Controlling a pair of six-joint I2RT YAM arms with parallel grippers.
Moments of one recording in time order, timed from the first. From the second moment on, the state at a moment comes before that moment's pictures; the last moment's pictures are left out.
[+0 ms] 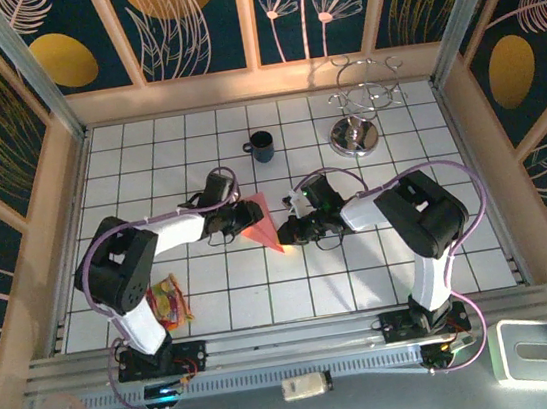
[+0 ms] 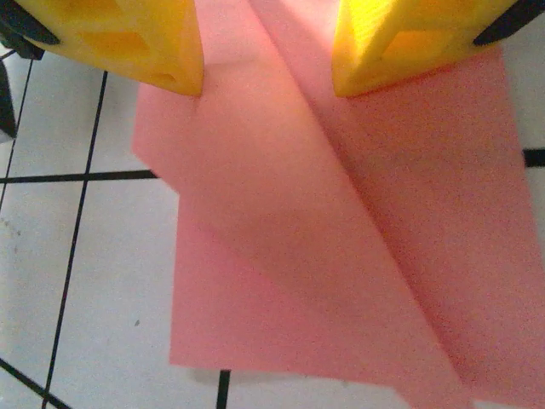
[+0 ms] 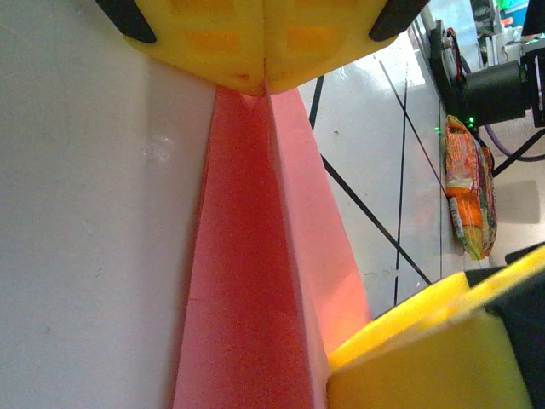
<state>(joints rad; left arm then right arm) -0.54 1.78 0.90 -0.09 0.27 -0.86 0.63 1.85 0.77 0.19 -0.73 0.60</state>
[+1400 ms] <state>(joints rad) -0.54 1.85 0.98 -0.15 0.19 -0.84 0.72 1.79 0.85 0.17 -0.58 0.66</state>
